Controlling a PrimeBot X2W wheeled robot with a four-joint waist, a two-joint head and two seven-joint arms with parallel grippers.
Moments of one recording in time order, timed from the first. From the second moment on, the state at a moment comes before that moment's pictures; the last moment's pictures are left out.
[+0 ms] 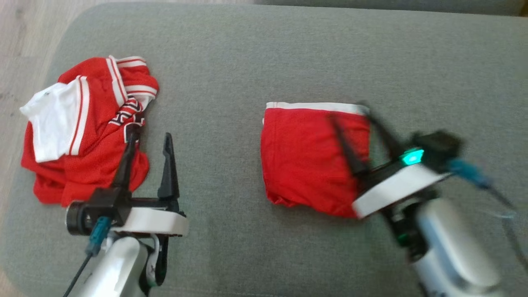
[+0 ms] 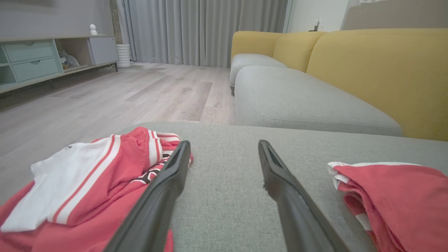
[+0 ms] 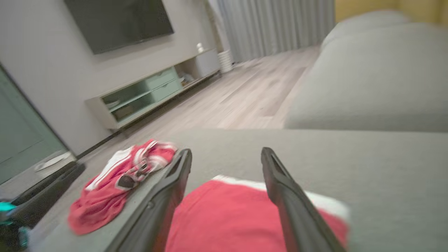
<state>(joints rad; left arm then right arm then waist) -0.25 0.26 -0.45 0.21 -0.48 0.24 -0.25 -0.28 -0.12 0.37 0.12 0.41 0.13 -0.01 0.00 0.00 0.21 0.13</state>
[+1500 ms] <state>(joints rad) 0.07 0.32 -0.36 0.11 -0.41 0.23 -0.15 0.22 -0.05 0.03 -0.22 0.23 0.13 0.13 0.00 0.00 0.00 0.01</state>
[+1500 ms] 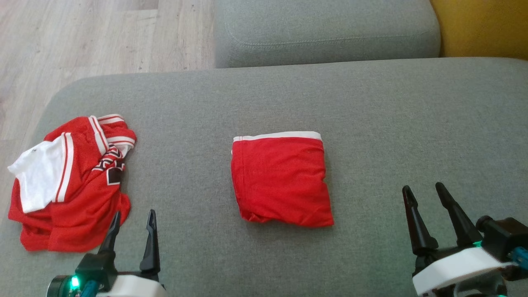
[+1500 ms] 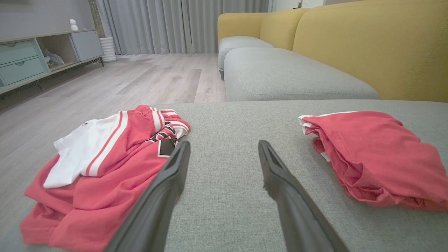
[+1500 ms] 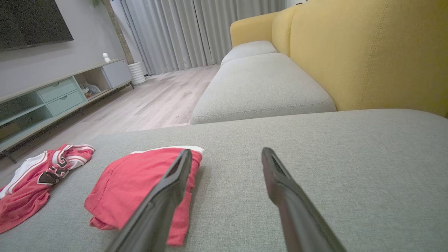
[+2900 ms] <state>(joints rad) -0.18 0.23 -0.41 0.19 -0.38 0.21 -0.24 -0.20 -0.09 0.22 0.35 0.39 0.13 0.28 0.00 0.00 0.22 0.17</state>
